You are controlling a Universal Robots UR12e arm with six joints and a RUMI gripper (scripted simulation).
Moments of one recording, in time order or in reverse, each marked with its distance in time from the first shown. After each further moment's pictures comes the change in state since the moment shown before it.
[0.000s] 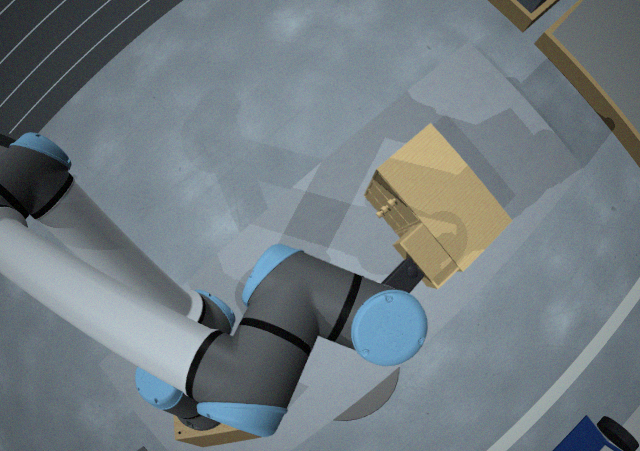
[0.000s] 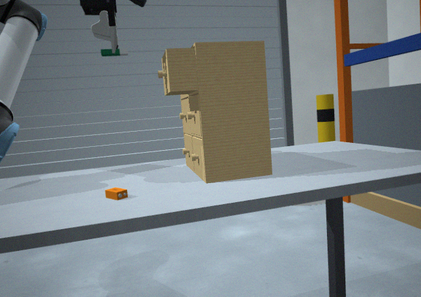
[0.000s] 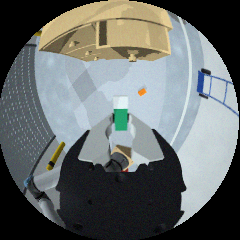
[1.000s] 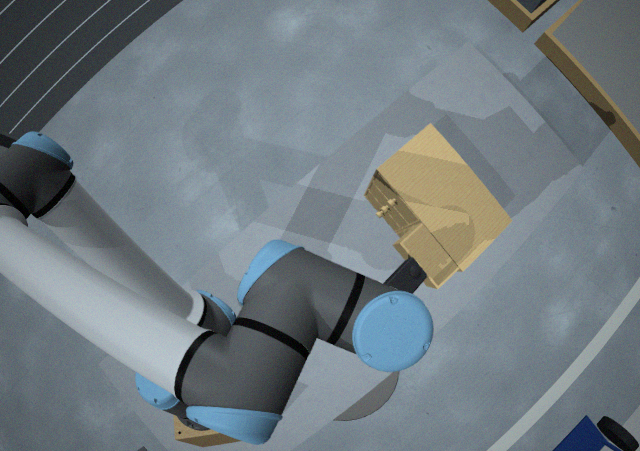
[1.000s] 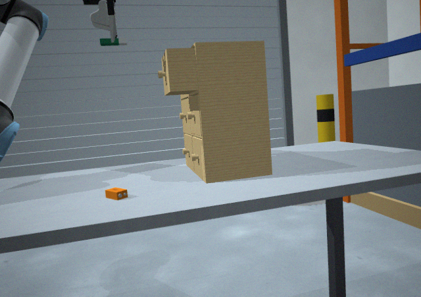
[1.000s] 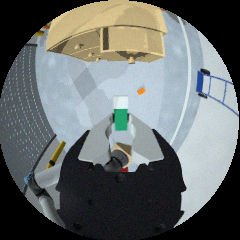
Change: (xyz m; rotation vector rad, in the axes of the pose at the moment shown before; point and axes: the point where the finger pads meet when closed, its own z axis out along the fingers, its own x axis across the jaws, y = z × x) arm -0.001 0.000 -0.027 -0.001 -0.001 -0.001
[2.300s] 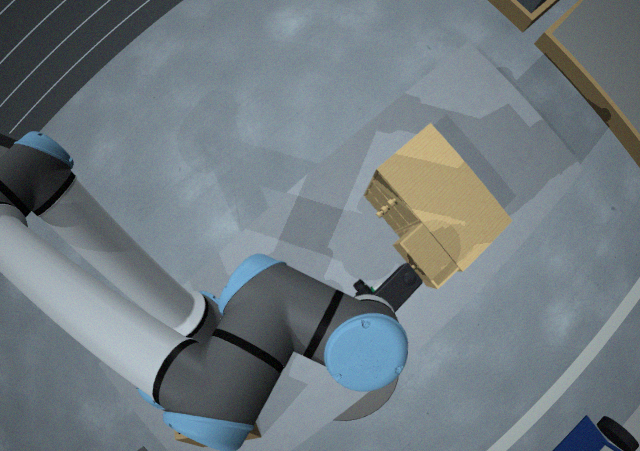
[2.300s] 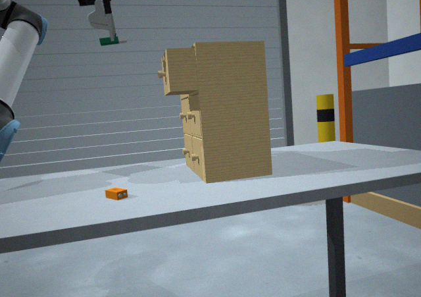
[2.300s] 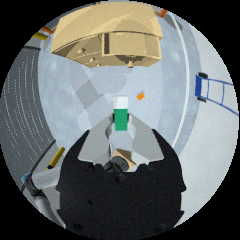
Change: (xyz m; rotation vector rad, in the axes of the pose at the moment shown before) arm 0.000 0.002 -0.003 0.099 0.003 0.001
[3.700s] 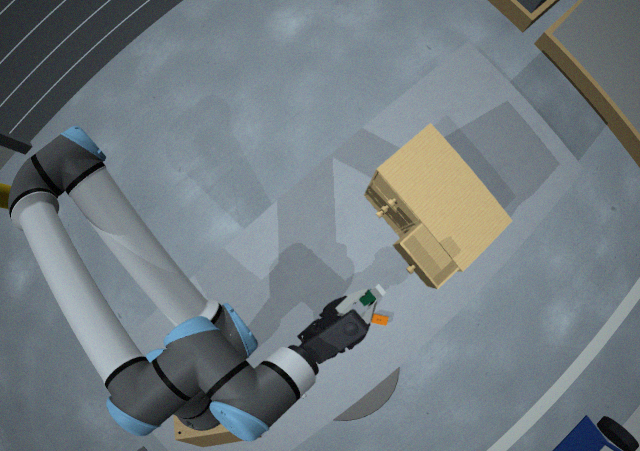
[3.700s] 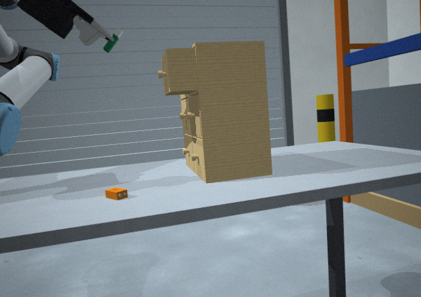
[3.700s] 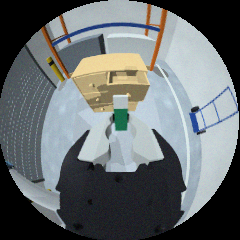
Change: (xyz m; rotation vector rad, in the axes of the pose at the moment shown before) arm 0.002 0.008 0.003 0.788 0.011 0.007
